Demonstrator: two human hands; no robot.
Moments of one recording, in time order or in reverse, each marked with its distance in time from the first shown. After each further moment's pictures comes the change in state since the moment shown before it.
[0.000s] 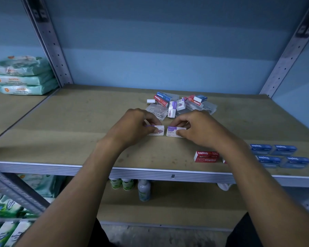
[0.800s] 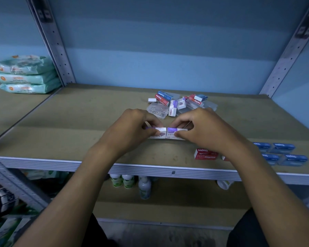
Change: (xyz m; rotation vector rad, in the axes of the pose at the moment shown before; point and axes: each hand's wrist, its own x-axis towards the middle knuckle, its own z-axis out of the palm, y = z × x) left_hand -0.030 0.023 -0.014 0.001 0.038 0.064; right_hand -0.030 -0.026 -0.015 -0.017 0.047 -0.077
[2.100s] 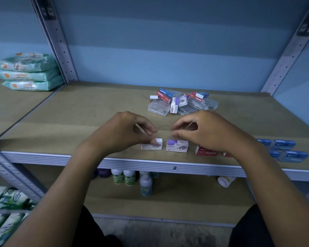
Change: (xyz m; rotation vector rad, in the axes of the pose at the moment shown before) left_hand -0.025 0.000 -0.020 -0.104 -0.146 -0.158; right_hand -0.011 0.000 -0.001 0.038 -0.091 0.034
